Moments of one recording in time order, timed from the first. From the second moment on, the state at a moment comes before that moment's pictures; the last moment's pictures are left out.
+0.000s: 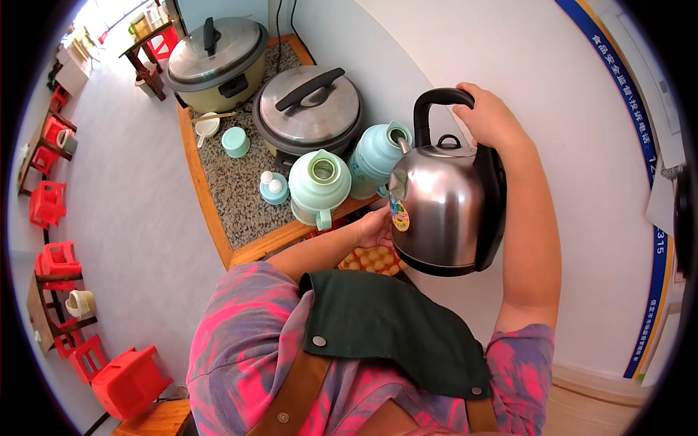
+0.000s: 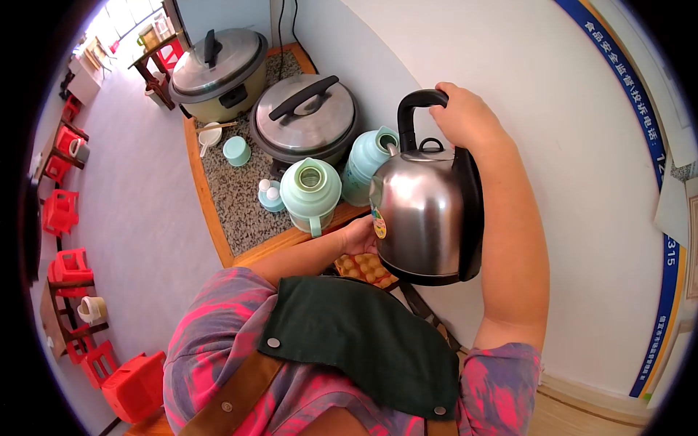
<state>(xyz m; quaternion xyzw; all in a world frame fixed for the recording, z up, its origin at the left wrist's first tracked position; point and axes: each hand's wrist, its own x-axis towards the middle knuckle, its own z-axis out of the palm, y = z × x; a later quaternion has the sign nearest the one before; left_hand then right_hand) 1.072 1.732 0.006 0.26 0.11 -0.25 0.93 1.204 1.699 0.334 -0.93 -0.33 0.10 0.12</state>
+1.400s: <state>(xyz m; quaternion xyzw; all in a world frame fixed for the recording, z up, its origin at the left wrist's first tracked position) 1.072 1.722 -0.017 0.26 0.06 -0.25 0.93 1.203 1.699 0.334 -0.93 -0.32 0.12 0.12</state>
